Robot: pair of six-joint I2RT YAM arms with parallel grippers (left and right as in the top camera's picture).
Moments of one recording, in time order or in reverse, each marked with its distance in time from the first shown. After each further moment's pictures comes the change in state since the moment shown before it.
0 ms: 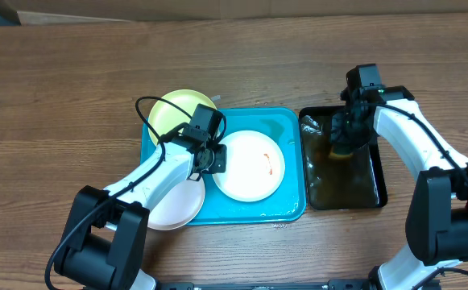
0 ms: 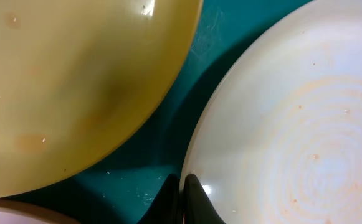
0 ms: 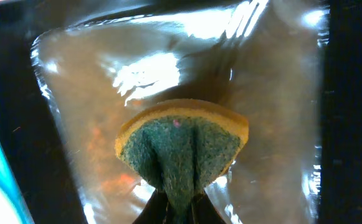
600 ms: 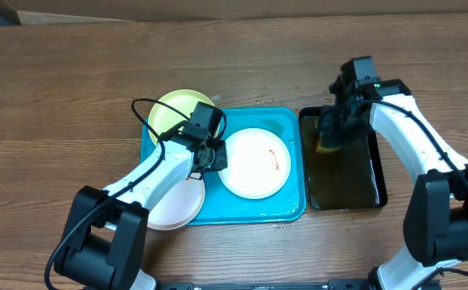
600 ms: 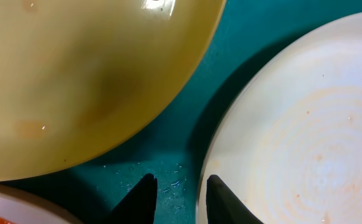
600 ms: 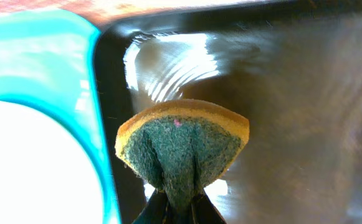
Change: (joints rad) left arm 0.000 0.000 0.014 -0.010 0.006 -0.127; right arm 0.043 0.000 0.079 -0.025 -0.134 -0.018
